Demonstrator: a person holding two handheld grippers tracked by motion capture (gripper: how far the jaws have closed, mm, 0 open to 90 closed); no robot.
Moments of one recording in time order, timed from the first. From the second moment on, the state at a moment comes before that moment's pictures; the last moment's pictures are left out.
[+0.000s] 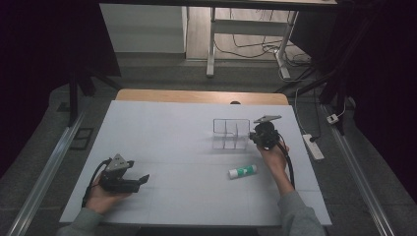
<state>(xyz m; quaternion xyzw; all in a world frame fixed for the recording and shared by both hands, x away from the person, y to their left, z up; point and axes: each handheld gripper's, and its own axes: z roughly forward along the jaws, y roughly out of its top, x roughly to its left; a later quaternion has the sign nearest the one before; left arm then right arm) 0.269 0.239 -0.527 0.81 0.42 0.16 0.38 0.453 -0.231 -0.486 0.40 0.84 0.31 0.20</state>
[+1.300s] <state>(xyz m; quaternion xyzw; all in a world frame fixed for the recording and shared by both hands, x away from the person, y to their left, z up) 0.268 0.240 -0.527 0.81 0.42 0.16 0.38 0.447 -0.187 -0.491 0.37 0.86 0.32 0.17</state>
